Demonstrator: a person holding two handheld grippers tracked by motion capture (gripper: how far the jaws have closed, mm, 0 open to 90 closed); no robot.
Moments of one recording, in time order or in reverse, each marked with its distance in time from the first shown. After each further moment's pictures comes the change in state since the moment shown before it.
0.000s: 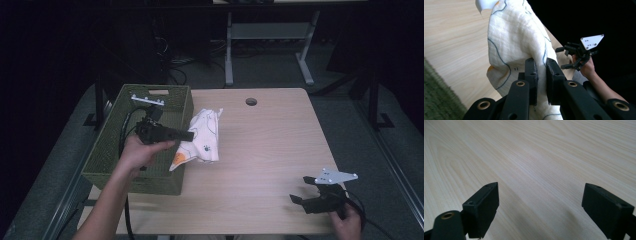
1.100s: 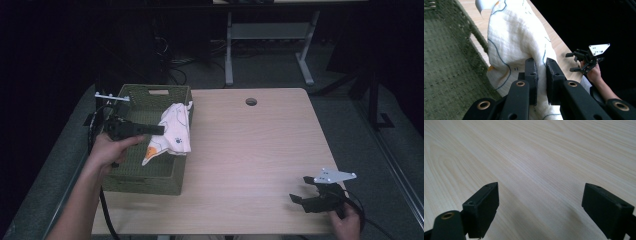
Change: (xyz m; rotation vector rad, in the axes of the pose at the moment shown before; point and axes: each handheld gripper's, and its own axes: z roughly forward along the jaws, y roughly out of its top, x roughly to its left) left arm 0.039 -0.012 -0.061 -0.067 0.061 -0.064; right arm -0.002 -0.001 0.003 0.018 -0.018 0.014
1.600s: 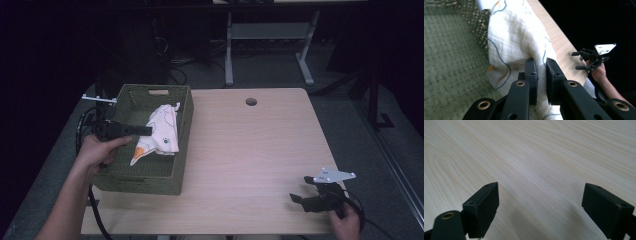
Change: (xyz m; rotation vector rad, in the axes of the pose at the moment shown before) left arm 0.028 -0.009 -0.023 -0.002 0.031 -0.032; right arm 0.000 0.000 0.001 0.011 -0.019 0.012
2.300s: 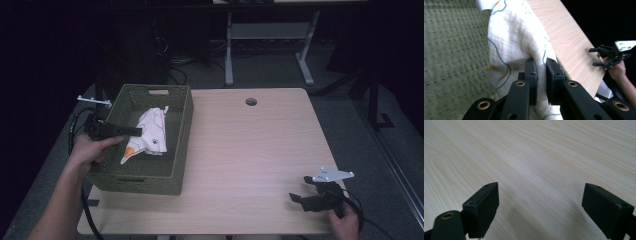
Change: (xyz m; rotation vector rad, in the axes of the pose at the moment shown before) left arm 0.039 -0.004 -0.010 0.037 0.077 -0.007; right arm -0.001 0.000 0.003 0.014 -0.006 0.010
